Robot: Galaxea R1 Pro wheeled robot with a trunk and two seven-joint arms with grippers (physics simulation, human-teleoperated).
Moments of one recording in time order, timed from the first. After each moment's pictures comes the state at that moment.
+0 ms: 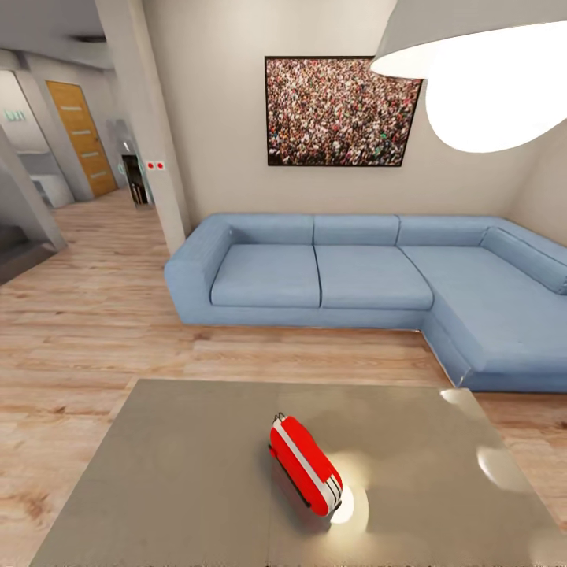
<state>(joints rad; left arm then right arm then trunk) 0.01 0.00 0.00 -0.04 0.08 -0.02 0.00 0.00 0.00 0.01 0.00 0.01 -0.05 0.00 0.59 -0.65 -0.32</state>
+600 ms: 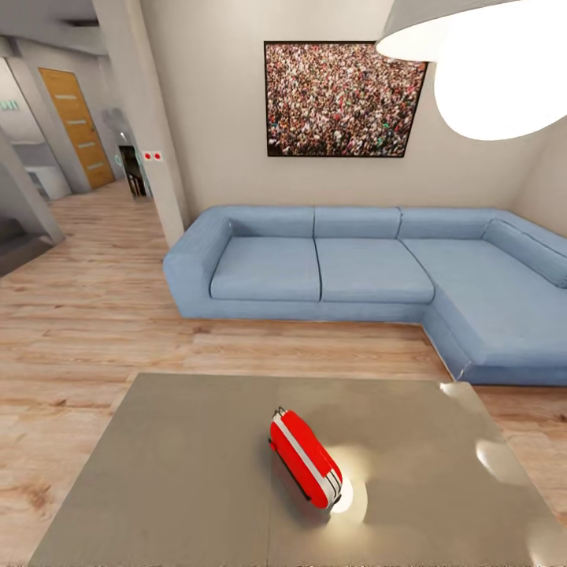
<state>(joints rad) 0.01 0.00 0.00 -0.04 0.08 -0.02 0.00 0.00 0.00 0.01 0.00 0.01 -0.05 0.00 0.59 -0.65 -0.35</state>
